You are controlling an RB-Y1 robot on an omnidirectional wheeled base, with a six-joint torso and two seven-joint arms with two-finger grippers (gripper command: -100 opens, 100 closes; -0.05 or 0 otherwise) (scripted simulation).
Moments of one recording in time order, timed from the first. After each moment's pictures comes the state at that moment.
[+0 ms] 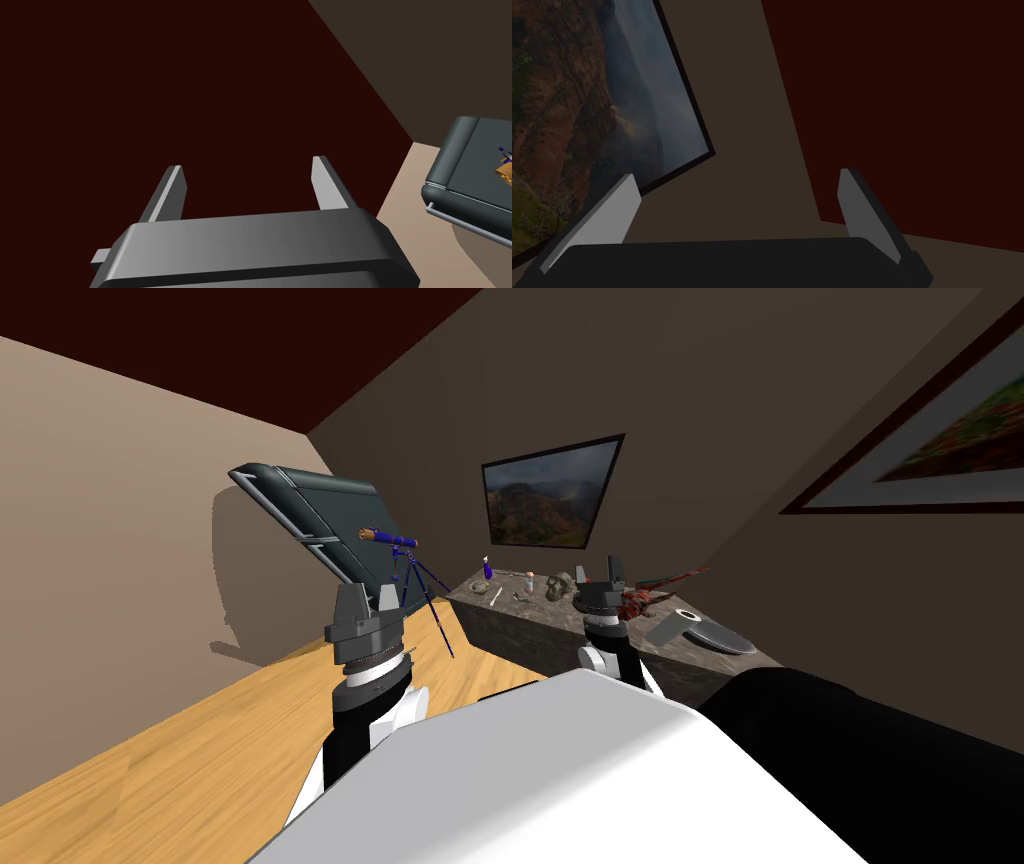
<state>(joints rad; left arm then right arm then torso) 0.48 0.00 -0.05 -2.38 -0.12 -0.63 -0.11 0.52 -0.04 -0.07 -2.38 -0.06 -0.60 -0.02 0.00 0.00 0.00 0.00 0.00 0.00</state>
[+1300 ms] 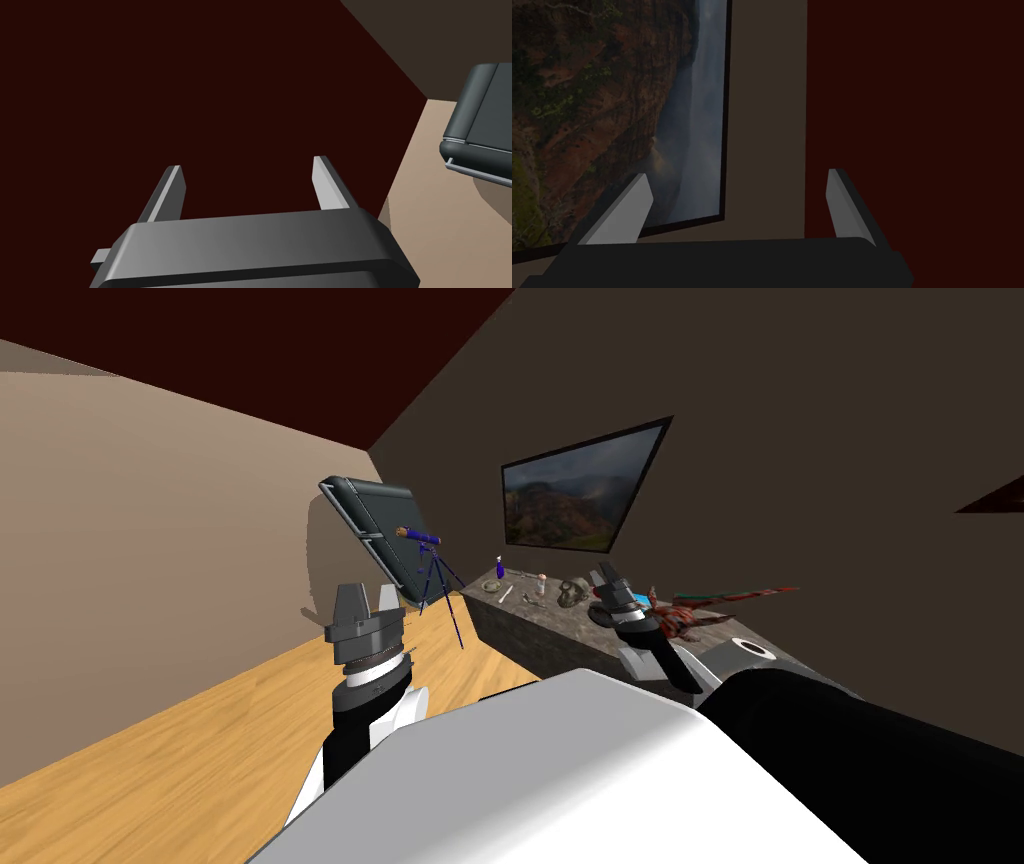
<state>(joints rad) 0.48 0.00 -0.05 -2.38 -0.12 -0.63 -0.11 0.61 -0.37 -0.34 -2.31 -0.09 -0.50 0.04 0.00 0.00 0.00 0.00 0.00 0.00</state>
